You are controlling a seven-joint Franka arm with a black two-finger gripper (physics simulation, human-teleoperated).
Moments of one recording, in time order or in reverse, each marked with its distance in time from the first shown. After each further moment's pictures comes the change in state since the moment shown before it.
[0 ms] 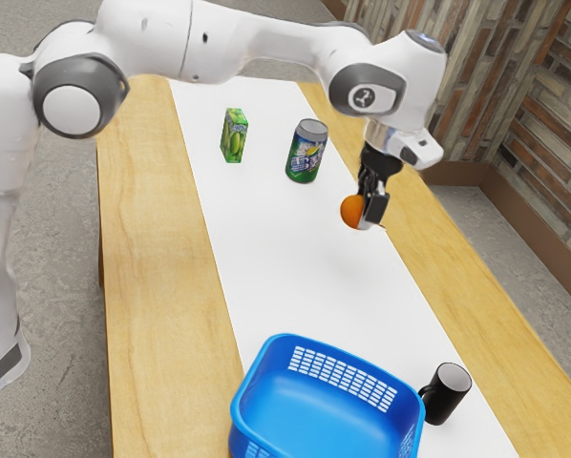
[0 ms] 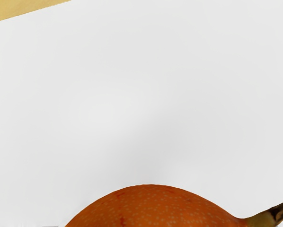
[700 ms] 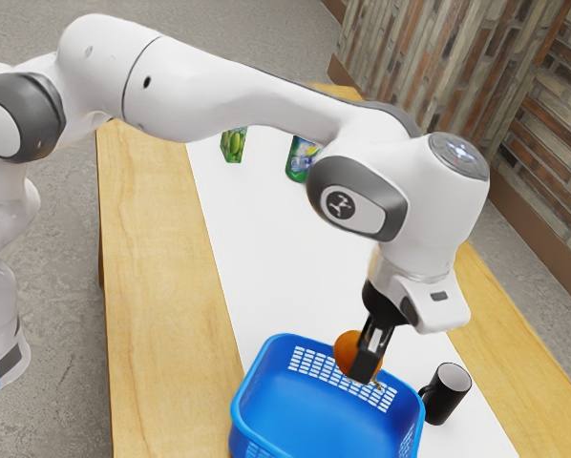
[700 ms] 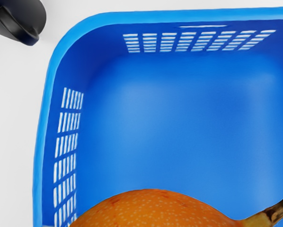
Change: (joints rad) arm -0.424 0.032 -0.104 0.023 0.034 -0.030 -0.192
